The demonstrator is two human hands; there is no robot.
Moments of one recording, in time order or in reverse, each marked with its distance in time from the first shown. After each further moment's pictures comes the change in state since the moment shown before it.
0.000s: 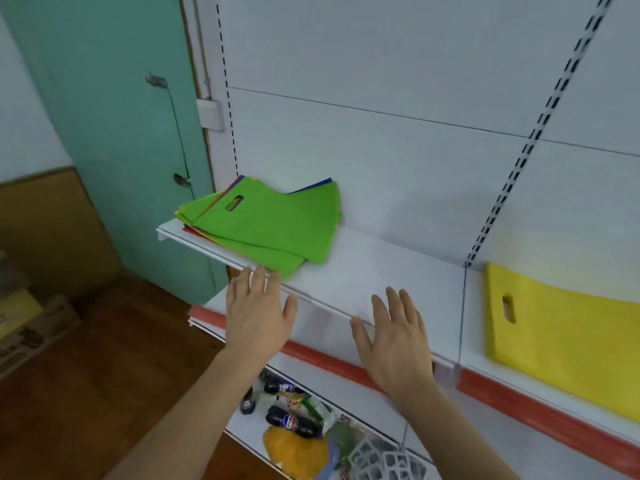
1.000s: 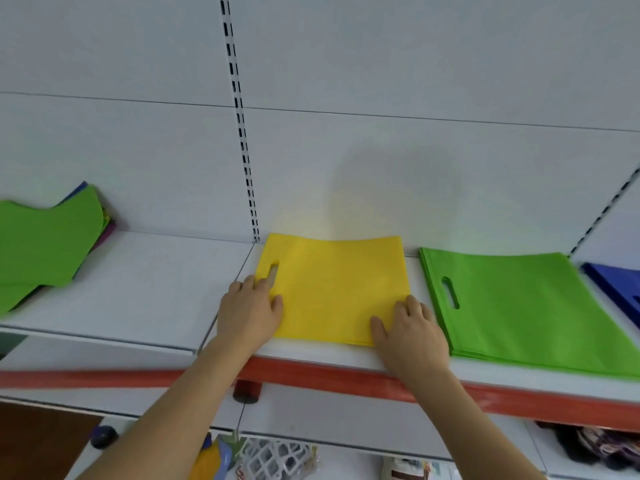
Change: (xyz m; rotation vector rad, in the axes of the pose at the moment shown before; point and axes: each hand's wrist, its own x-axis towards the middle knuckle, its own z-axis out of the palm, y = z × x) left_hand -0.019 0.374 0.062 -0.115 -0.146 0.362; right_hand -0.110 0.388 -0.067 -0.090 -0.096 0.513
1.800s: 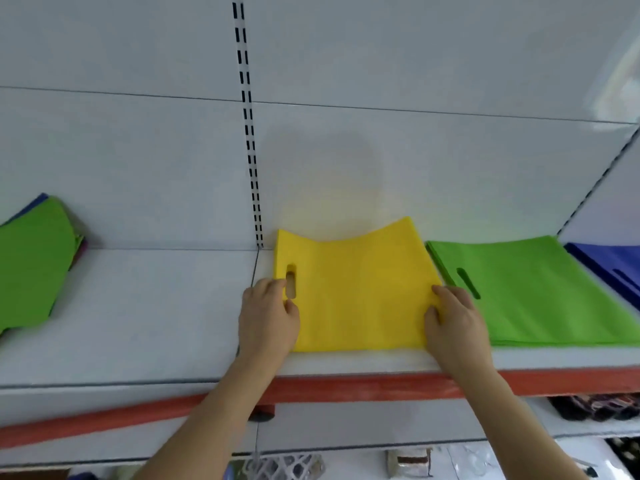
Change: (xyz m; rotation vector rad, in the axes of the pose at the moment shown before) left_hand 0.014 -0.018 0.002 -0.398 0.062 0.037; right_hand -0.001 0.002 0.004 0.343 0.326 0.182
